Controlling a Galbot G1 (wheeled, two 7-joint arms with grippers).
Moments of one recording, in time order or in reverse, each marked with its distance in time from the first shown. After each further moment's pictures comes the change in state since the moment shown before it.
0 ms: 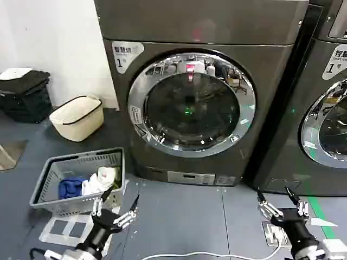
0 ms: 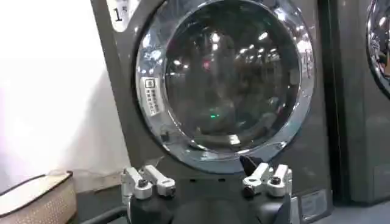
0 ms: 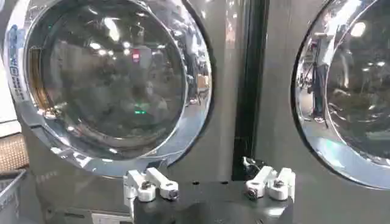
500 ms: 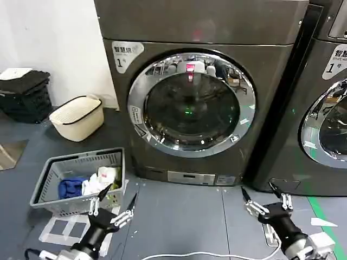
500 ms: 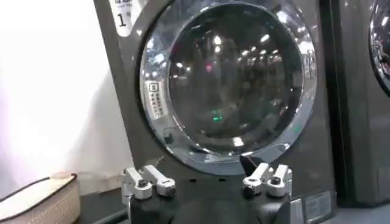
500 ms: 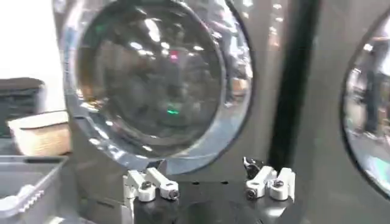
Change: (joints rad) left arm 0.031 -0.006 -0.011 -0.056 0.002 0.005 0.004; right arm 0.217 -0.255 -0.144 -0.172 0.174 0.232 -0.029
